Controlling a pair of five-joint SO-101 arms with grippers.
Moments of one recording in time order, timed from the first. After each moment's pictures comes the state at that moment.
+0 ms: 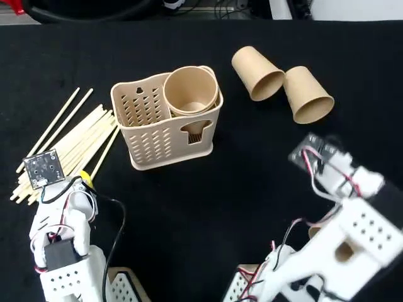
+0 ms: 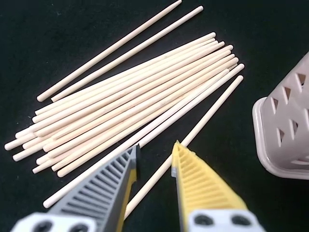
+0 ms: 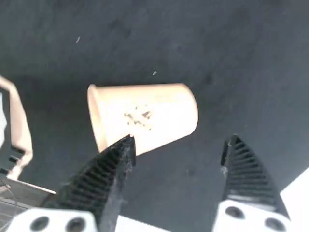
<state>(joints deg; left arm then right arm) -23.4 -104.0 91.6 58.0 1.5 48.2 -48.4 37.1 90.2 91.7</state>
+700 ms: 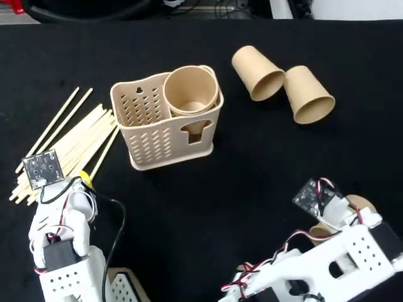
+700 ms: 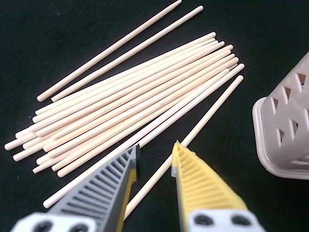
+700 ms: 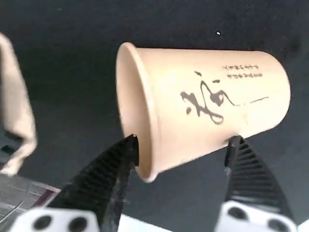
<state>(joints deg) -23.4 -104.0 91.6 58.0 1.5 63.5 -51.6 64.9 68.1 108.3</state>
